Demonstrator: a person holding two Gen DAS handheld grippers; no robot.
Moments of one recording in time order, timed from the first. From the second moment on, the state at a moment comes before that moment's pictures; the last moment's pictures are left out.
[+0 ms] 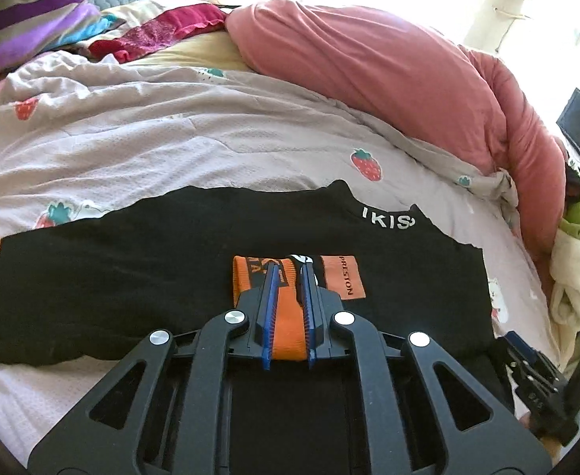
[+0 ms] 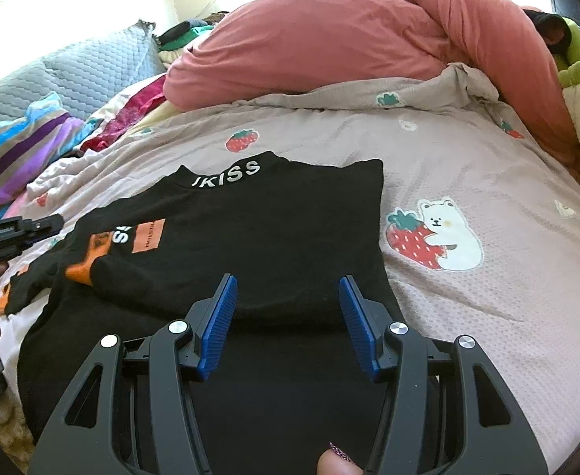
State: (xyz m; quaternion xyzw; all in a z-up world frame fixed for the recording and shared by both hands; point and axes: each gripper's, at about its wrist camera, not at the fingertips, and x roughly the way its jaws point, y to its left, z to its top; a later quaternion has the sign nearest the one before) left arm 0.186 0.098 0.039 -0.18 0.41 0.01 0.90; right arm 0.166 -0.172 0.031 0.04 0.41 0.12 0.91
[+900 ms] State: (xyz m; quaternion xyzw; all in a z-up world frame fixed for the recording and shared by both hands) left arm 0.180 0.078 0.010 -0.11 0.45 0.01 0.88; right arm 0.177 -0.163 0.013 0.01 0.43 0.12 0.90
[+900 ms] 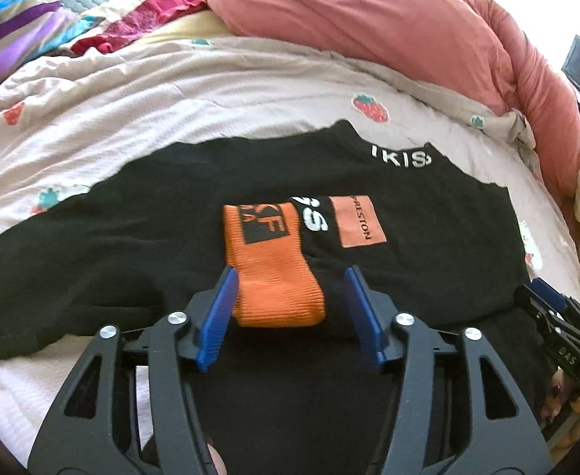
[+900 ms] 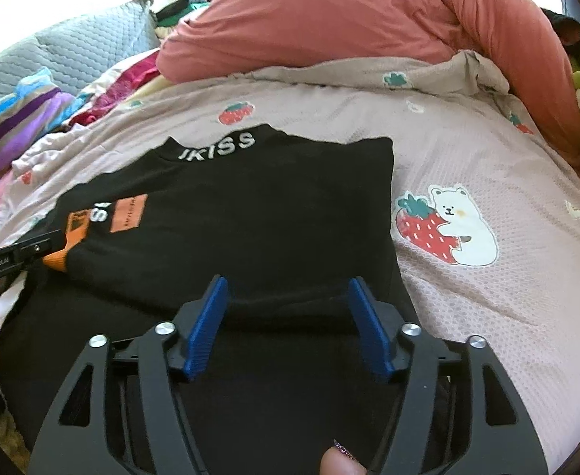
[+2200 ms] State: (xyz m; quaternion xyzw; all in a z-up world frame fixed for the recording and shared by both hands) left arm 0.082 0.194 0.038 -0.19 0.38 0.14 0.89; right arm 0.137 -0.034 0.072 -0.02 0.36 0.26 0.89
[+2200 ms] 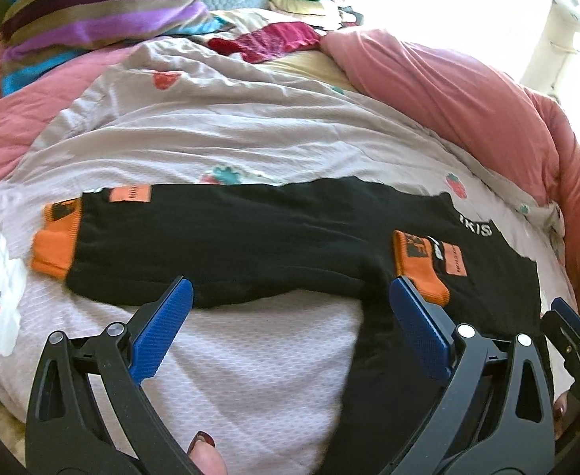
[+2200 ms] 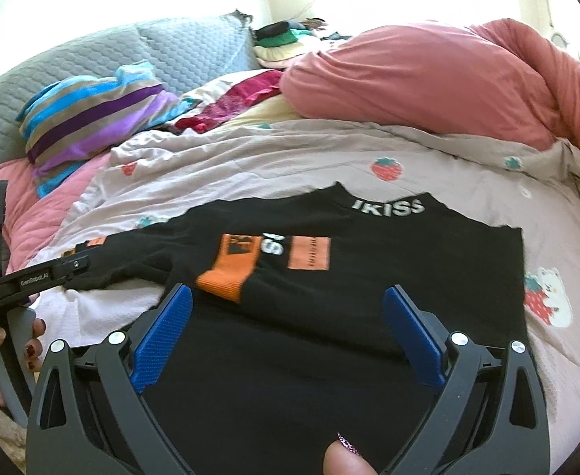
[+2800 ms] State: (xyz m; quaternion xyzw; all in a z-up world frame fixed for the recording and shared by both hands) left arm 0.044 0.267 0.031 -0.27 0.37 0.24 0.85; right arm 0.128 0.029 0.085 -0.04 0.35 0.32 0.88
